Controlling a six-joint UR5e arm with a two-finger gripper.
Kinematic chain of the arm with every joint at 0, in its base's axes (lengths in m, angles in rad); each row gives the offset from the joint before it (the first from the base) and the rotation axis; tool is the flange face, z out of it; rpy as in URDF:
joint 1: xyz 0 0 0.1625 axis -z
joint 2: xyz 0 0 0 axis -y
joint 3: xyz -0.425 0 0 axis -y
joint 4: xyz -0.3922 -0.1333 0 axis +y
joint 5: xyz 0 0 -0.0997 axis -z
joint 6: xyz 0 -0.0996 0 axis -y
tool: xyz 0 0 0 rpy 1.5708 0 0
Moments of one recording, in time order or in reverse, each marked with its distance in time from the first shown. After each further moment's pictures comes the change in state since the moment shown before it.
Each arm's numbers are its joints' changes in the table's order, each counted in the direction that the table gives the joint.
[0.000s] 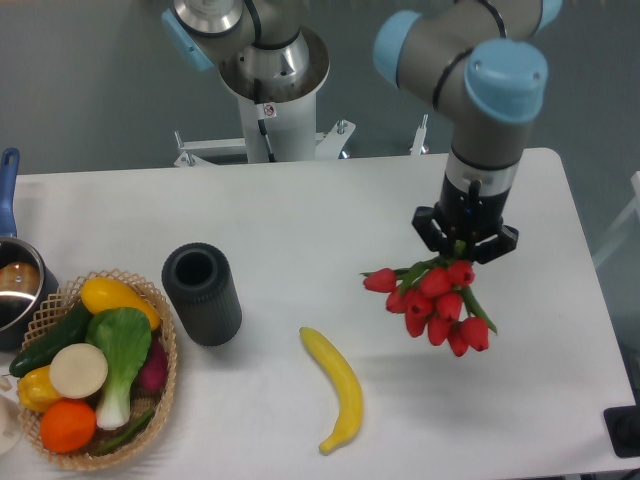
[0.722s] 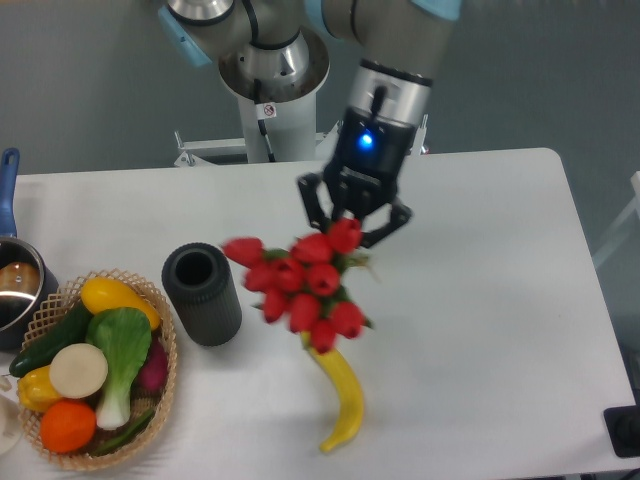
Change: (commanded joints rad) arm 0.057 0.167 -0.181 -0.272 -0.545 -0.107
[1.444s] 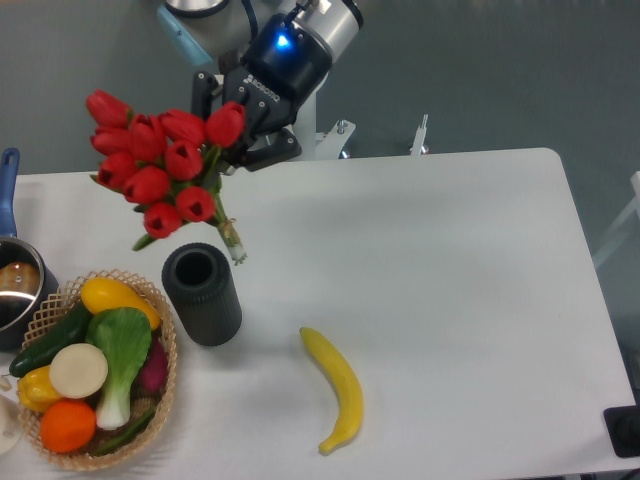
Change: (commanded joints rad) arm 0.024 0.085 -0.126 -0.130 -0.252 -0.014
